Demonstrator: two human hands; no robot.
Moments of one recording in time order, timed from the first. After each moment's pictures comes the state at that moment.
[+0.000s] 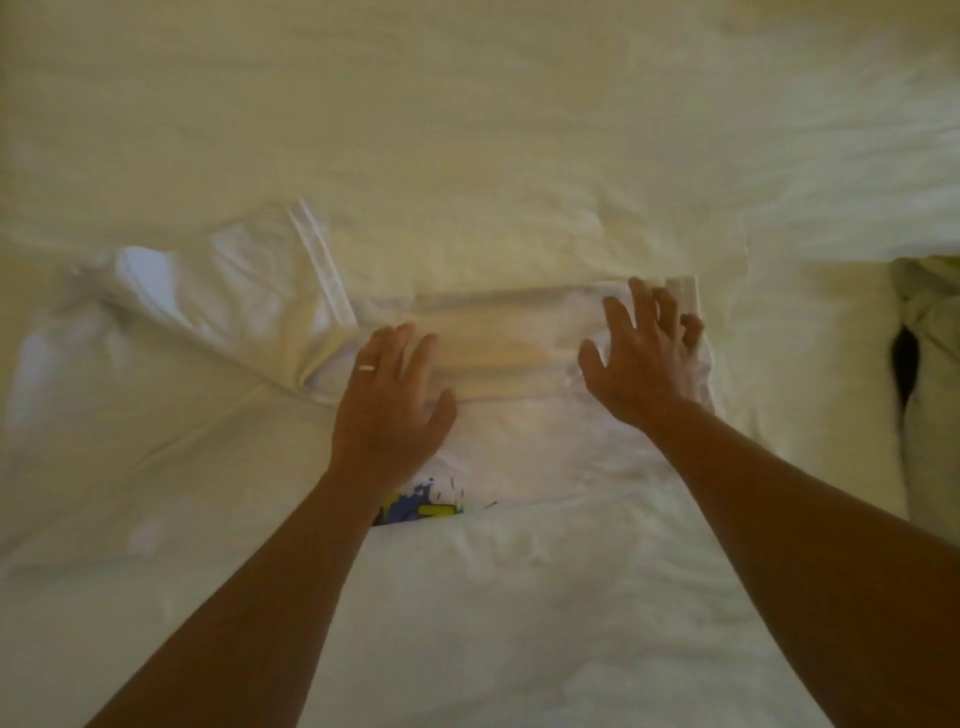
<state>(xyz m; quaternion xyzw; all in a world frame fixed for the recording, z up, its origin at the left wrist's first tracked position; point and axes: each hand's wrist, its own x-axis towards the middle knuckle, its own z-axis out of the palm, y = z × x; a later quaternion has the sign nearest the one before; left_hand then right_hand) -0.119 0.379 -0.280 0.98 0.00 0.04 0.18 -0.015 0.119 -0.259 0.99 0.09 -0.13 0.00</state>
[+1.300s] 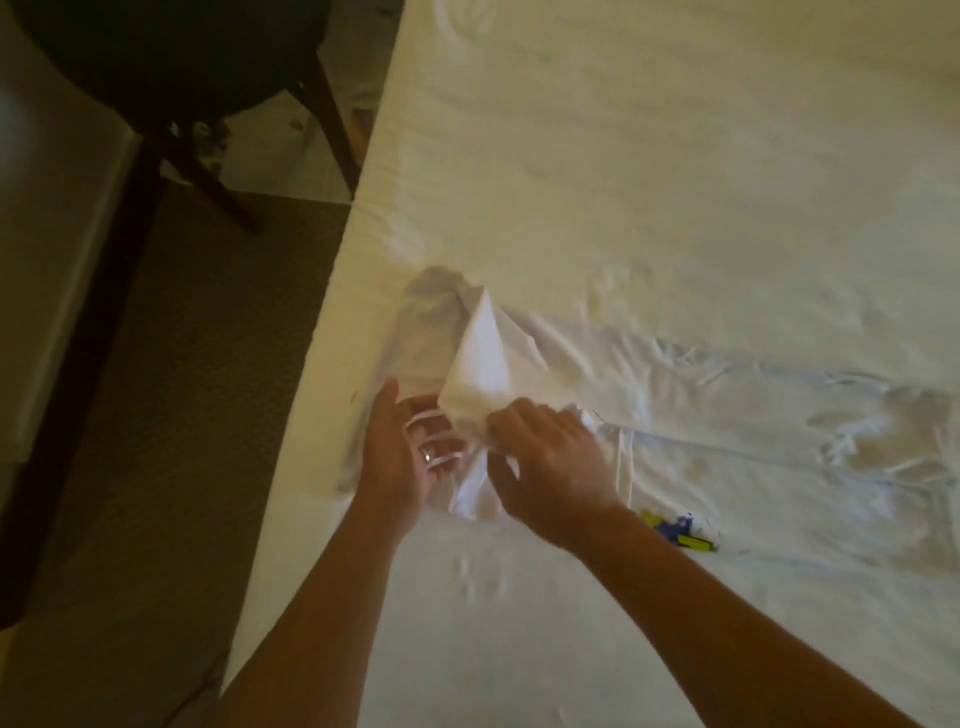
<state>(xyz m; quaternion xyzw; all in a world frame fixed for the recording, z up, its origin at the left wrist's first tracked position) -0.233 0.621 -0.216 0.33 0.55 -0.02 0.77 -0.177 0.470 -0.202 0.88 0.41 -0.05 -0.24</state>
